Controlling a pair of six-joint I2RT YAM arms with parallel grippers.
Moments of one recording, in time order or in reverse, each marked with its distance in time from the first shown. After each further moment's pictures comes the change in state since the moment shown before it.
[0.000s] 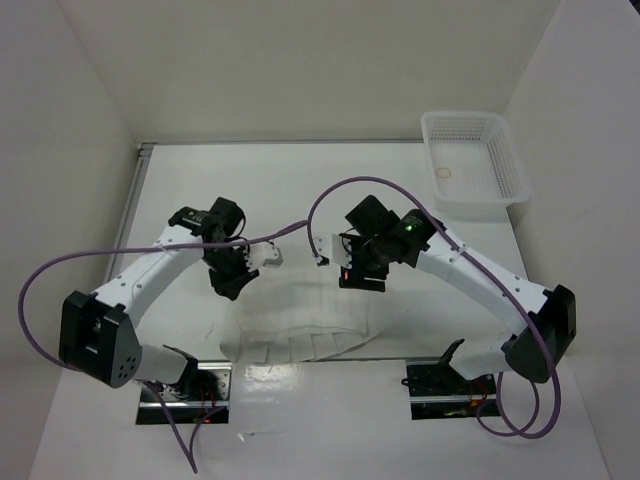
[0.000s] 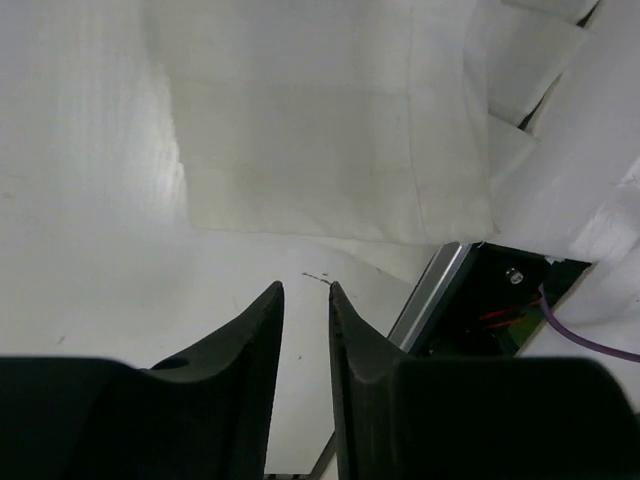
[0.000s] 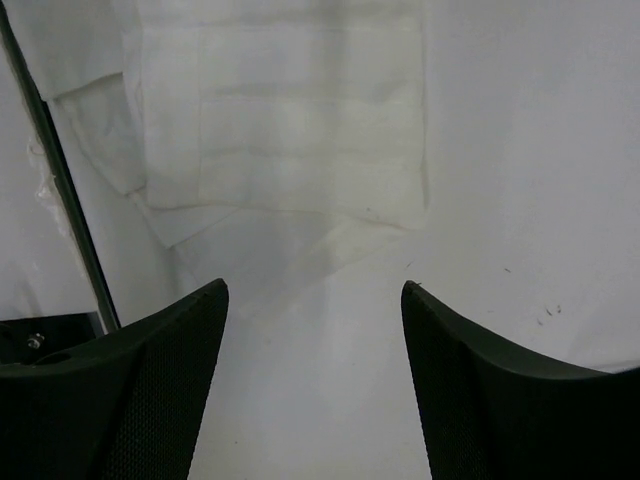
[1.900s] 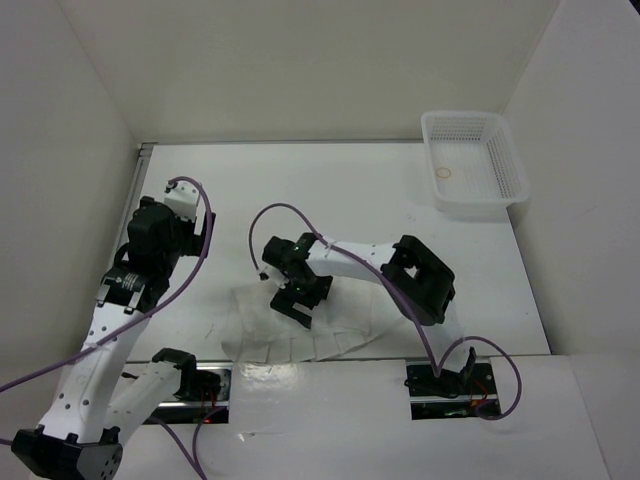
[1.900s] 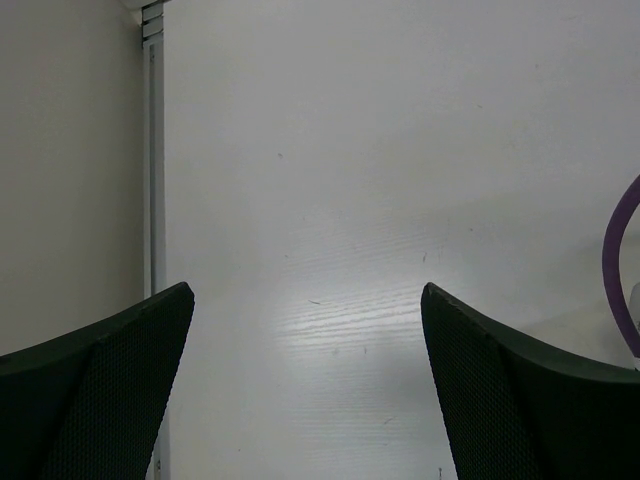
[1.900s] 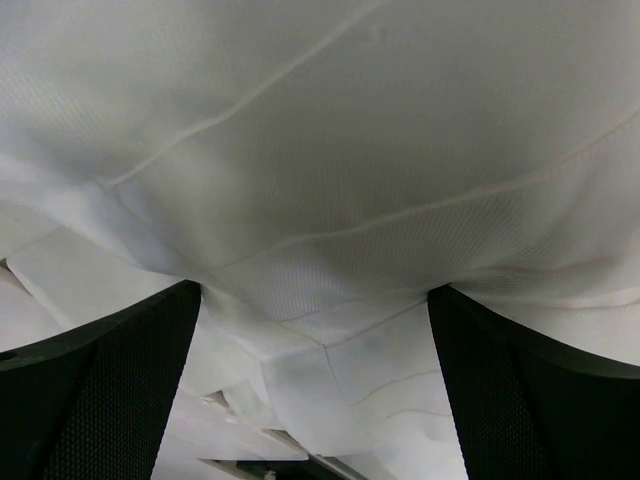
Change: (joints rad) left arm 0.182 -0.581 -0.169 0.655 -0.562 -0.599; right arm 0.234 0.700 0.229 0.132 0.065 0.690
